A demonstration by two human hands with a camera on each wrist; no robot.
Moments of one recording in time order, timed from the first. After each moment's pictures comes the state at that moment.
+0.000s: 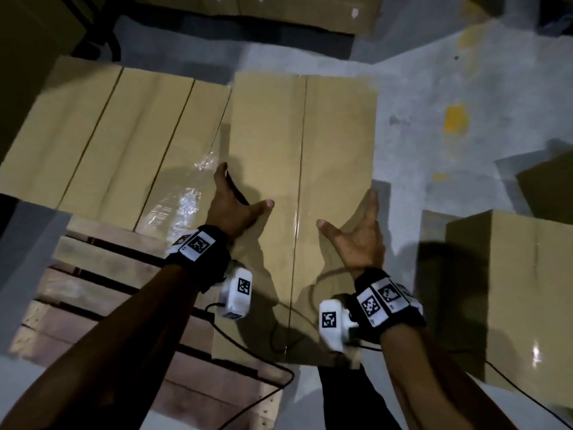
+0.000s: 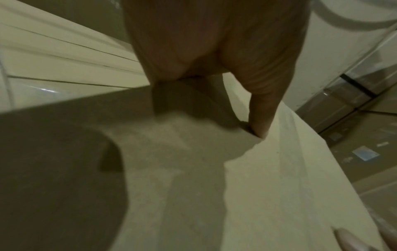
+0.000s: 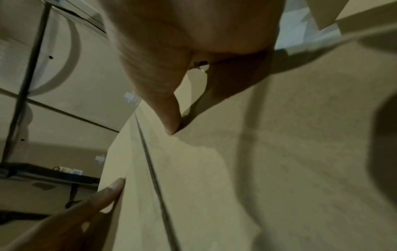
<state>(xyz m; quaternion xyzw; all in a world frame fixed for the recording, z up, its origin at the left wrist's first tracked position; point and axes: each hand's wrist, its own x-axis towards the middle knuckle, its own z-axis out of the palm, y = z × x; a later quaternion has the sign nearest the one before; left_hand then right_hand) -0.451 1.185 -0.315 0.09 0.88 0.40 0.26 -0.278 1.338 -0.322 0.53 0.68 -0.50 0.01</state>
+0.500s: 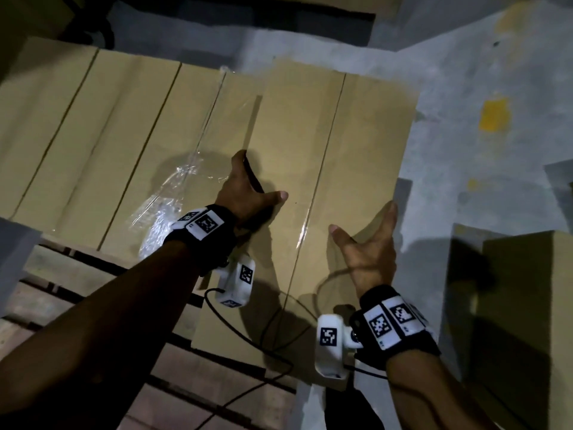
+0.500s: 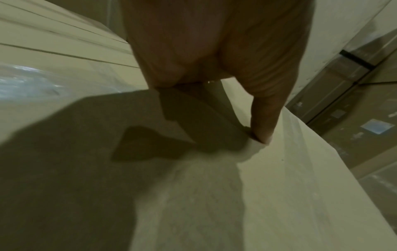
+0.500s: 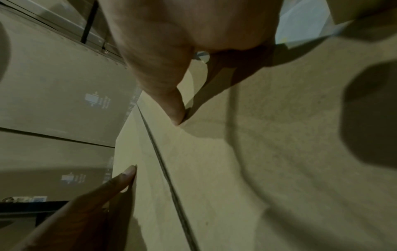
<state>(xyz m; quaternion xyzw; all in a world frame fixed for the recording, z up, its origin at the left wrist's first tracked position) -0.521 1.244 -0.414 0.10 0.89 0.32 0.31 -0.330 1.367 -0.433 0.57 0.63 -0.52 -0.02</state>
